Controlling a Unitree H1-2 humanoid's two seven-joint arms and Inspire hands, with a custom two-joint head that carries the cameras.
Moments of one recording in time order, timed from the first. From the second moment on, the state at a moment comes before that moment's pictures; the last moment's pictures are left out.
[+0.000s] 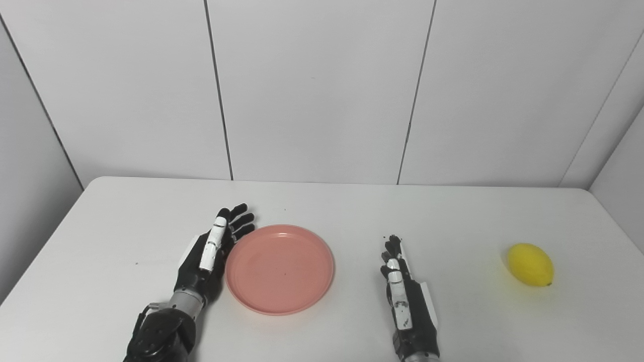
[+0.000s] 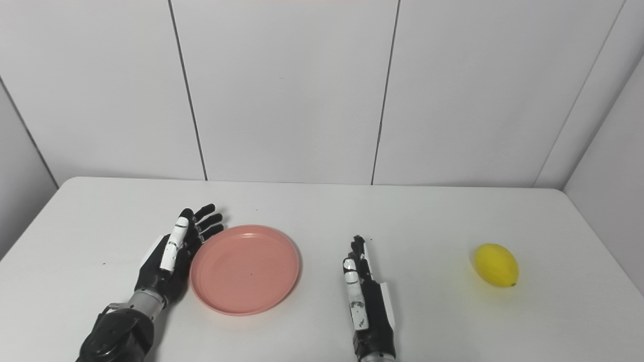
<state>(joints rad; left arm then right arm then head) -0.31 0.10 0.02 0.14 -0.22 0.17 -0.17 -0.07 0.17 0.10 0.00 -0.06 -0.06 -0.06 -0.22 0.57</state>
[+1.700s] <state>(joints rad) -0.21 -0.06 -0.14 0.13 -0.13 0.02 -0.15 -0.07 0.14 0.06 0.00 -0.11 -0.12 -0.09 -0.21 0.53</state>
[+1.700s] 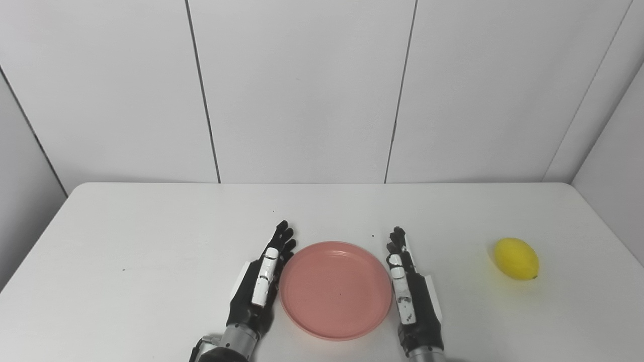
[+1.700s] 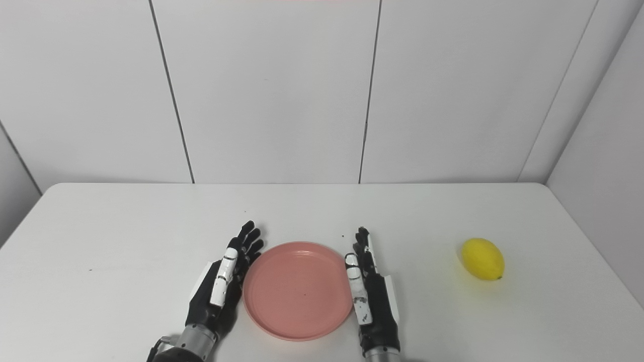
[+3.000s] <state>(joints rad) -0.25 -0.05 -0.11 0.20 -0.02 -0.07 -0.10 -0.16 -0.08 -0.10 -0.12 -0.60 0.03 -0.31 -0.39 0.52</state>
